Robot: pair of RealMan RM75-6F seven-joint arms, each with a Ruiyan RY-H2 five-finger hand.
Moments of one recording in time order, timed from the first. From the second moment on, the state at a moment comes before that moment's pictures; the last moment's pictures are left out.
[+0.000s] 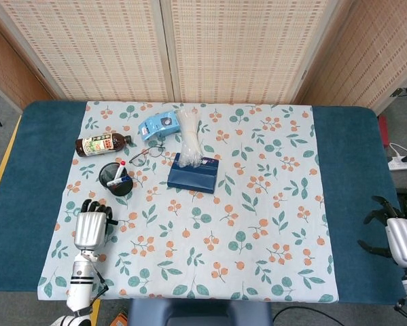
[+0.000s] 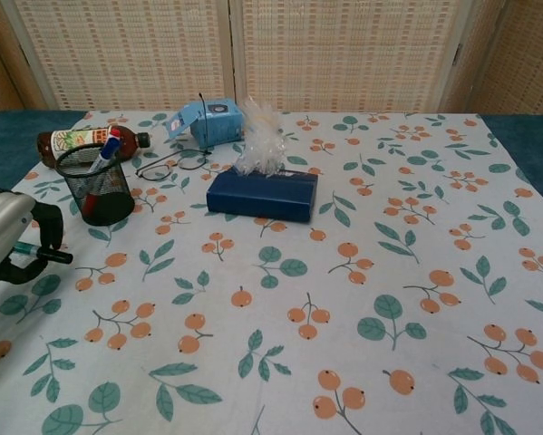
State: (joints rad) left arm -0.33 -1.85 -0.15 -1.10 1.37 1.42 0.44; right arm 0.08 -1.02 0.06 -1.67 -1.40 1.38 0.02
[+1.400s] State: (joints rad) left arm -0.66 -1.30 -0.46 -1.46 1.08 0.68 -0.65; right arm 0.07 -1.01 0.06 -1.68 -1.39 1.37 0.04
